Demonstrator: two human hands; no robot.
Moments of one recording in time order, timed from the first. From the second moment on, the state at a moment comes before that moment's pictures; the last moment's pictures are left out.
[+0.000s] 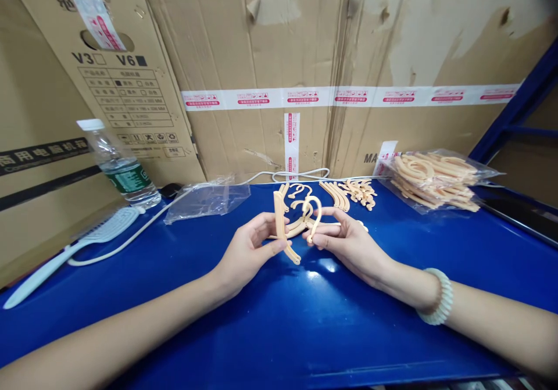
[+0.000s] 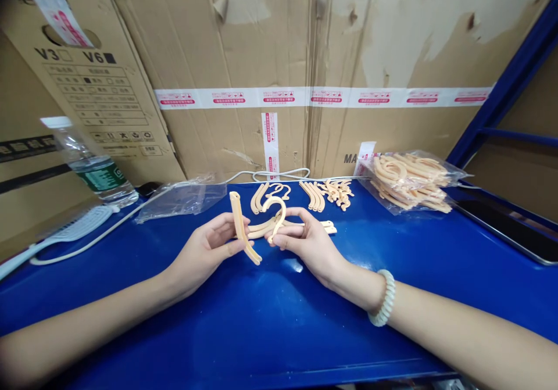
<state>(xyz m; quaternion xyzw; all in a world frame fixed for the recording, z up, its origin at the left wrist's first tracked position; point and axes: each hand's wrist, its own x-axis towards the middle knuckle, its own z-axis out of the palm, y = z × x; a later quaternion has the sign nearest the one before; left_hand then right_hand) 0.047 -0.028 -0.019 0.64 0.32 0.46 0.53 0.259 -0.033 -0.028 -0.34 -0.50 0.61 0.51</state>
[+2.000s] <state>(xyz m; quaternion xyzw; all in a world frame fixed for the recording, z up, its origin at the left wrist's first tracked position) 0.048 -0.037 -0.016 0.72 0.30 0.44 0.44 0.257 -0.043 -0.021 -0.41 -0.55 0.57 0.46</state>
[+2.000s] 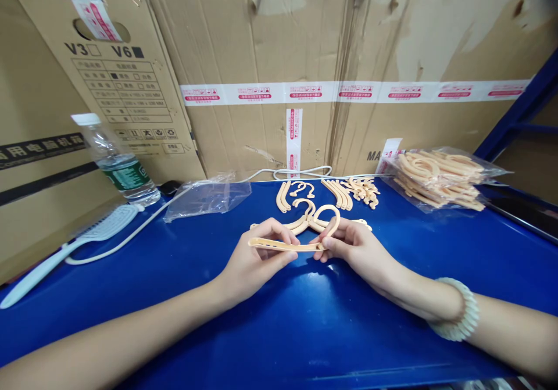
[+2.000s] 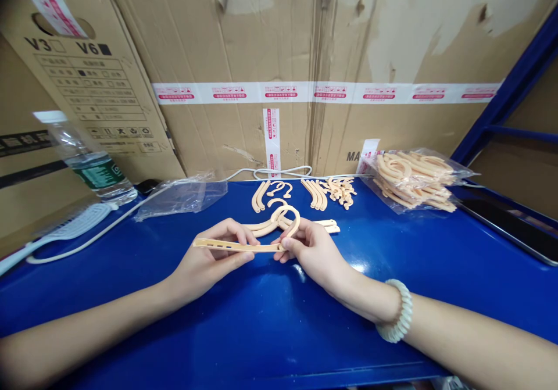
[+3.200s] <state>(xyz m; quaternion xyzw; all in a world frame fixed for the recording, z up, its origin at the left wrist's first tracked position) 0.058 -0.043 -0.019 0.61 0.37 0.38 0.59 0.246 -0.049 -0.017 -0.39 -0.64 0.54 0.39</state>
